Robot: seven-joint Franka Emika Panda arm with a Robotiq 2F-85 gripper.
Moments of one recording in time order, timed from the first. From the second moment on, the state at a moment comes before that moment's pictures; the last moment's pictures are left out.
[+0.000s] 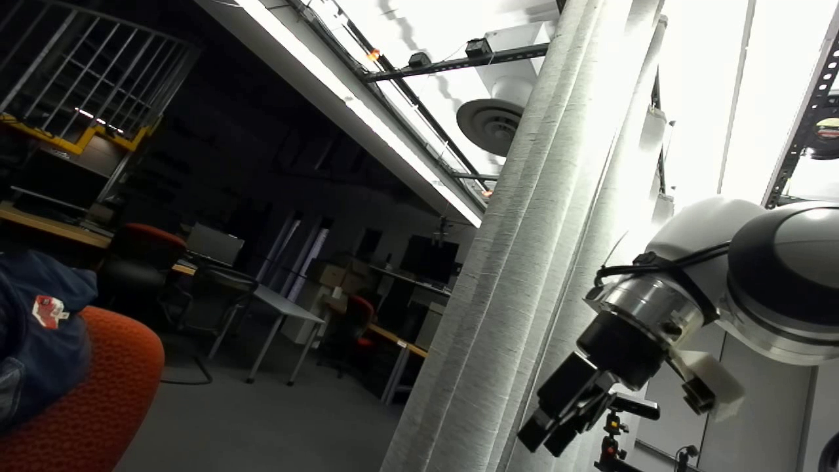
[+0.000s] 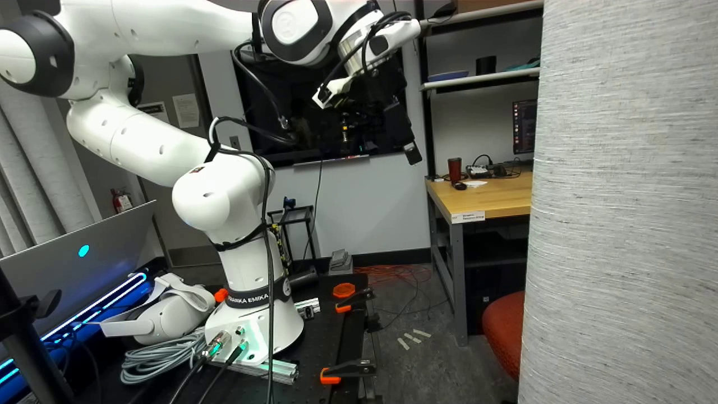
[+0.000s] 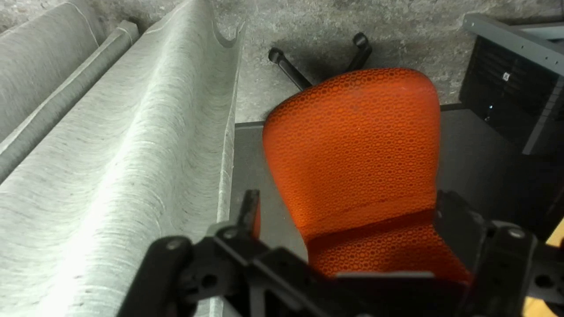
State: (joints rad) arm 0.01 -0.99 -0.02 -2.78 0.07 2.13 0.01
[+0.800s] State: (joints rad) arm -0.14 -0.93 0.01 -2.77 0.00 2.38 0.10
